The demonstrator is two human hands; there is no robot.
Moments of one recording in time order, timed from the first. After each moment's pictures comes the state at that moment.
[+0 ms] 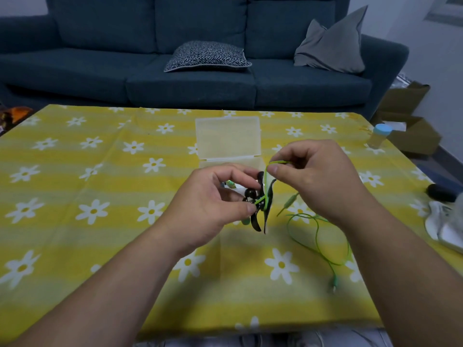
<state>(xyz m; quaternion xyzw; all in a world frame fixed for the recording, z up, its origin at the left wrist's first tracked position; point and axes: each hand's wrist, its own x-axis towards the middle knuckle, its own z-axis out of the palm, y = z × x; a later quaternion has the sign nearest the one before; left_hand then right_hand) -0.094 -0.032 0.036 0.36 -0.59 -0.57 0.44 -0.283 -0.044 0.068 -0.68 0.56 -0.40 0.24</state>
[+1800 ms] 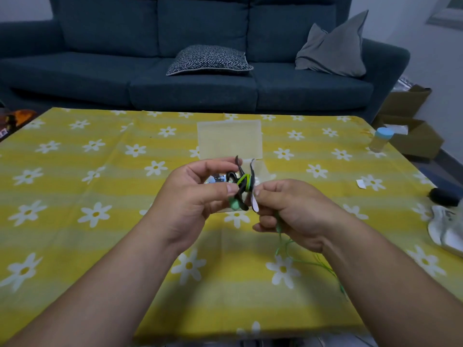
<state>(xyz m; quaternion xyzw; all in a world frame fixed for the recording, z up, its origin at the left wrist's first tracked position) -0.084 -0.041 0.037 0.35 -0.43 -0.64 0.54 -0.258 -0.040 0.036 -0.47 0.51 -0.33 0.63</state>
